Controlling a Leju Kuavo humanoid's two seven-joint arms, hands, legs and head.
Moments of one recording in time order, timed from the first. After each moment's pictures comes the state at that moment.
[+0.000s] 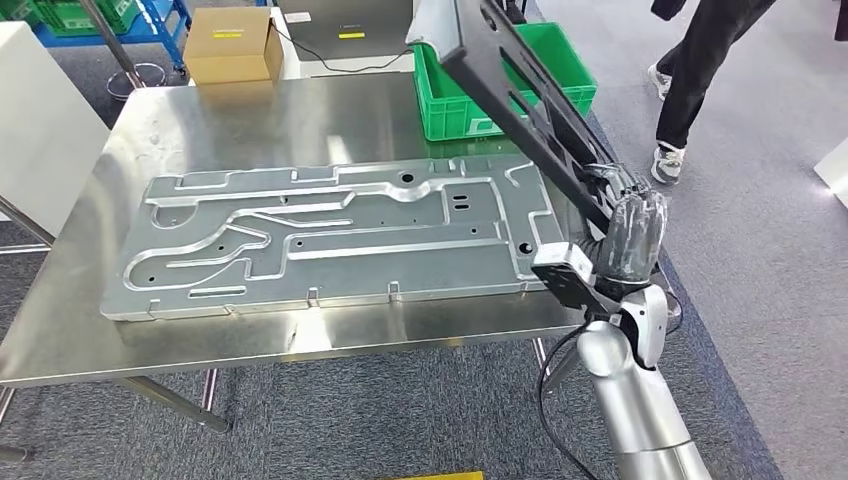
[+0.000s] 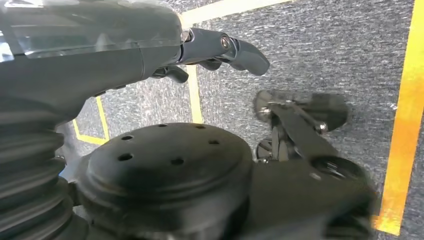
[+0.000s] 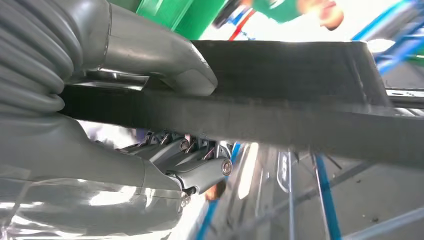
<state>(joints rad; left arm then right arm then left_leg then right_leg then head) -0.12 -0.05 -1.35 -0.13 1.56 0.24 -0.05 -0.41 -0.01 0.15 -1.36 0.92 -0.65 -0.39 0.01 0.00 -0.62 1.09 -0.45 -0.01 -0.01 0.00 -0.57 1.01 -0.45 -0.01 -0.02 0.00</state>
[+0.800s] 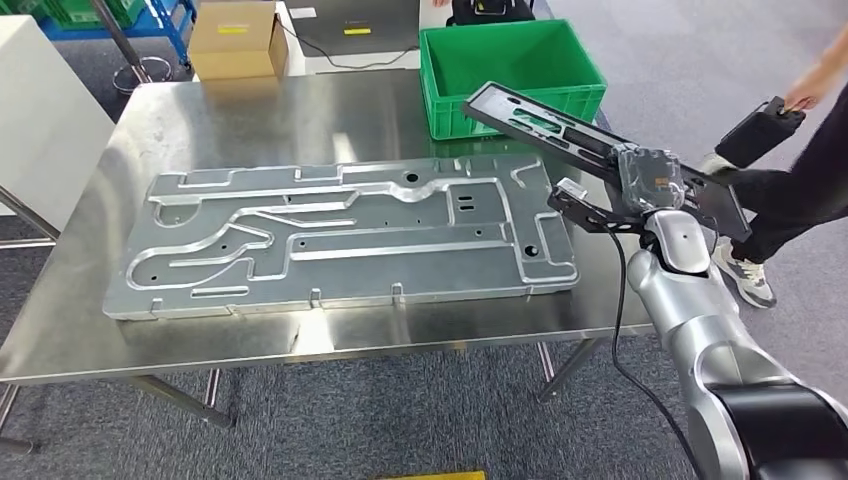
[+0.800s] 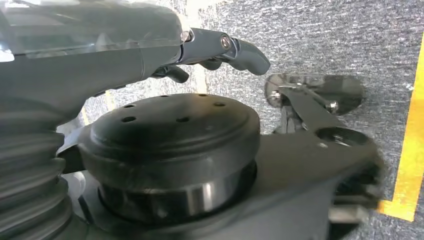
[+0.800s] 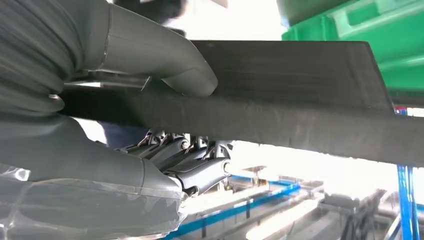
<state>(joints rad) -0.12 -0.09 -1.35 -0.13 1.55 0.23 -0.02 -0.92 -0.20 0.20 -0.44 1.30 -0.52 -0.21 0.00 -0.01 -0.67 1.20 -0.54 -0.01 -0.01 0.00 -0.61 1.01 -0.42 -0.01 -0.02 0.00</state>
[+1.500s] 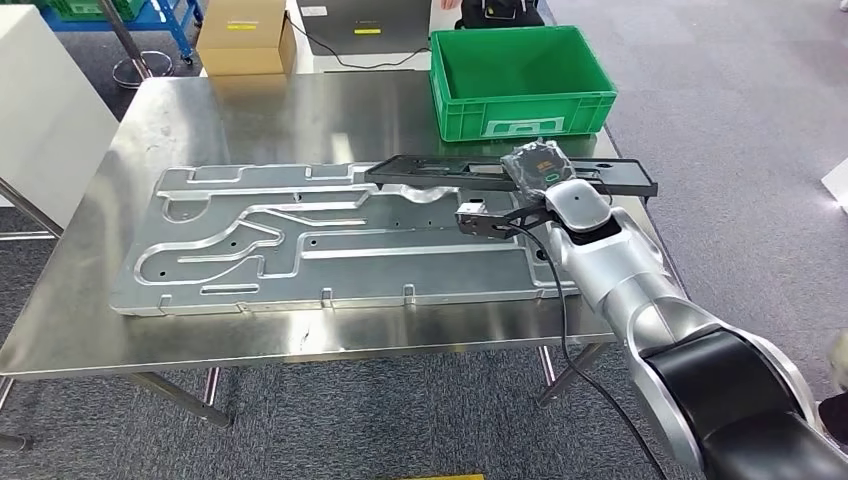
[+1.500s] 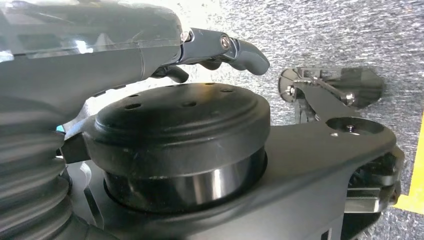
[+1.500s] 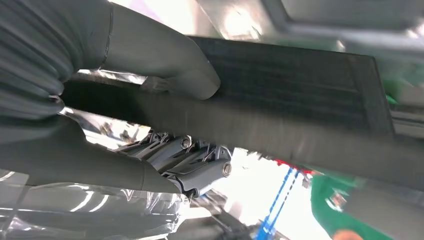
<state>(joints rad) -0.13 -0.10 -1.38 -0.13 1.53 0.19 0.02 -1.11 0.01 0.47 -0.30 1.55 -0.21 -0.15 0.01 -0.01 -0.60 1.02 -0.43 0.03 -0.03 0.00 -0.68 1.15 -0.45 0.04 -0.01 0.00</state>
